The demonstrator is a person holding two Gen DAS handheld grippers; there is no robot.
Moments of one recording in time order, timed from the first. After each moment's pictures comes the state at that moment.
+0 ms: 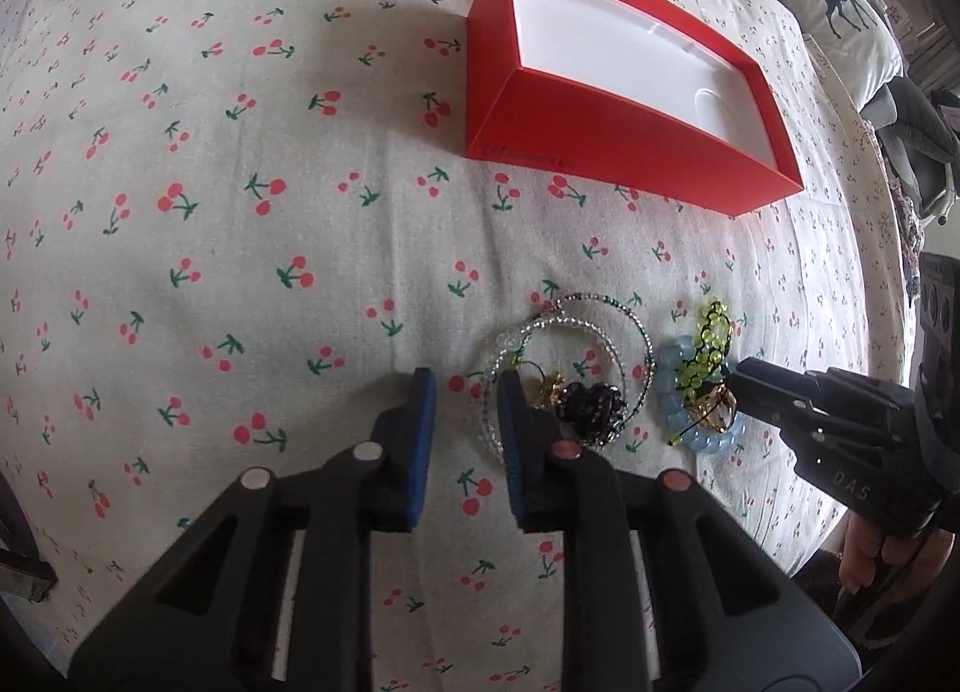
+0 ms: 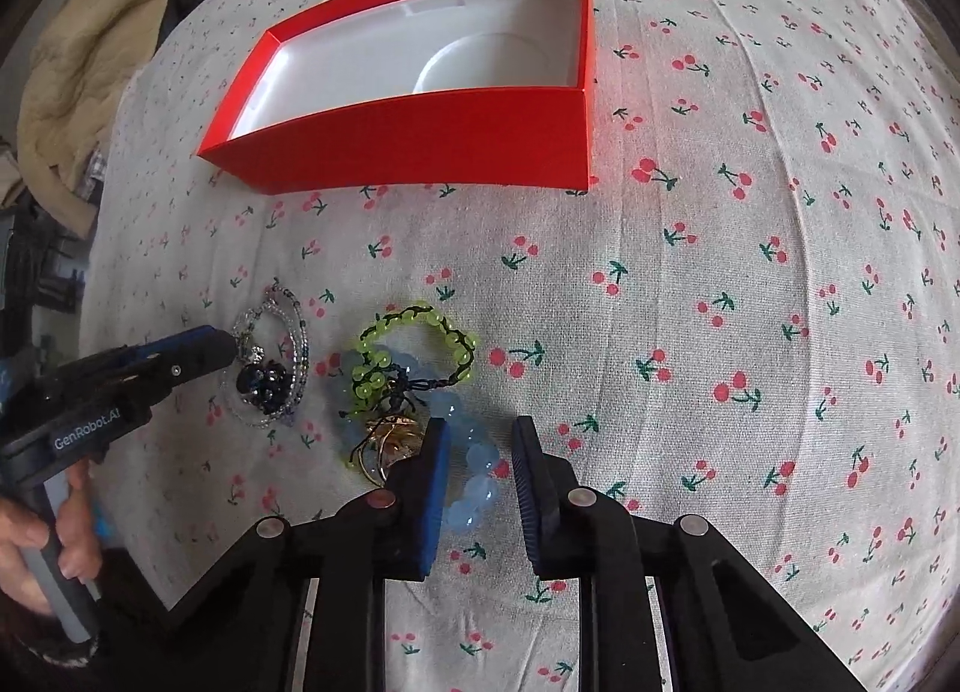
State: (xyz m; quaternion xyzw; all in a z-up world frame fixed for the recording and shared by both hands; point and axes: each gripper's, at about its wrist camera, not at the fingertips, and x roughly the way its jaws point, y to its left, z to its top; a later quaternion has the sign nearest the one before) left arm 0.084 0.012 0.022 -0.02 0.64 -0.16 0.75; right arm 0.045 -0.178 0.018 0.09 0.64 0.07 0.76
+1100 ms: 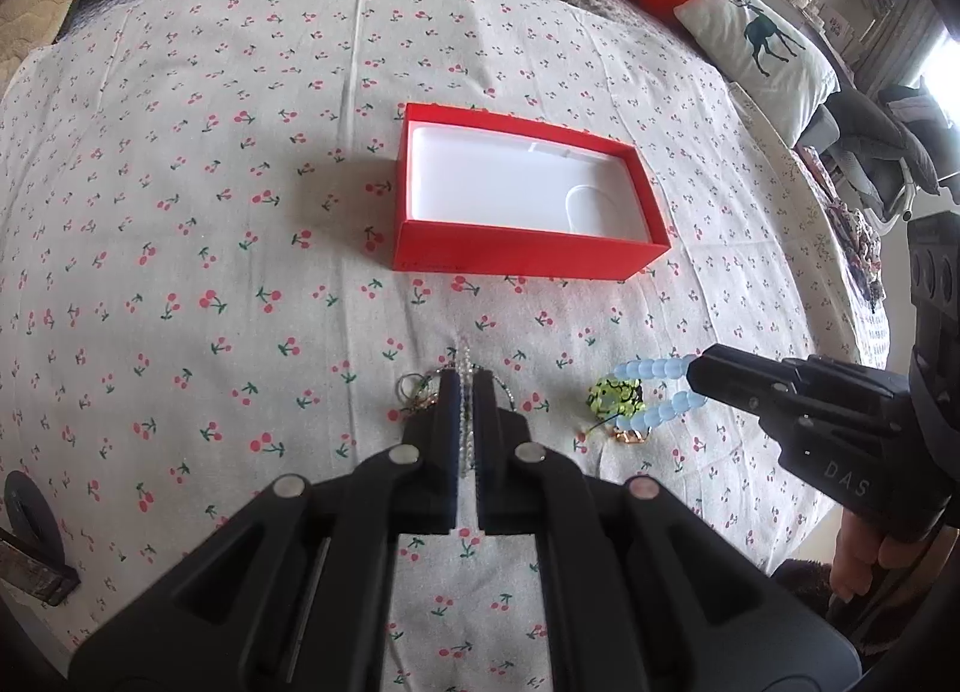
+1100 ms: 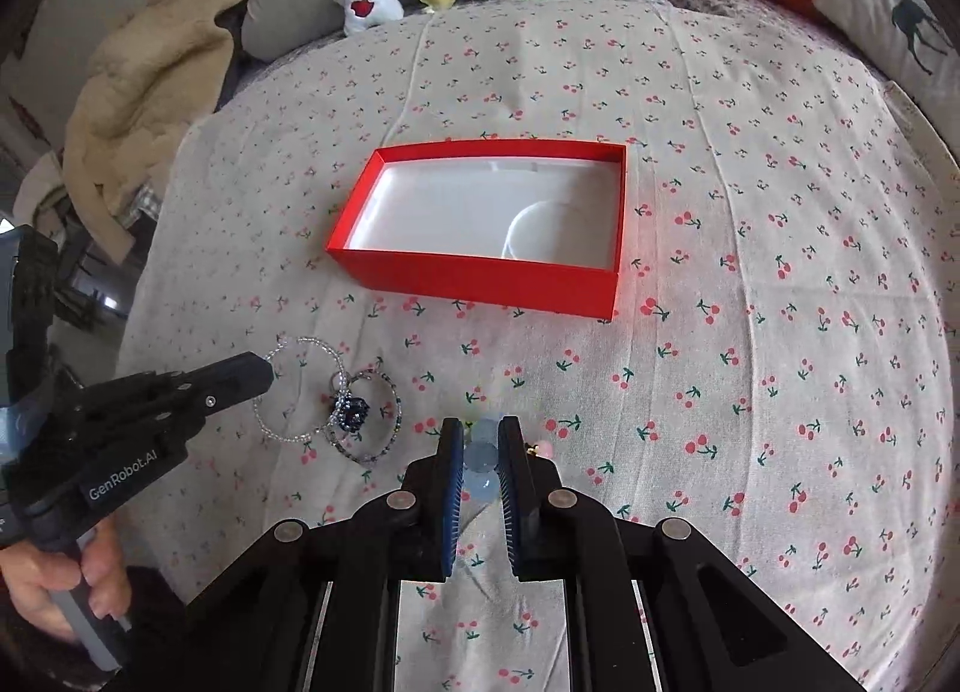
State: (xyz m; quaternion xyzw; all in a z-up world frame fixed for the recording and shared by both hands) left arm 0.057 0.005 0.100 -0.03 0.54 -0.20 0.82; right arm 0.019 -0.169 0.102 0.08 0.54 0.08 0.83
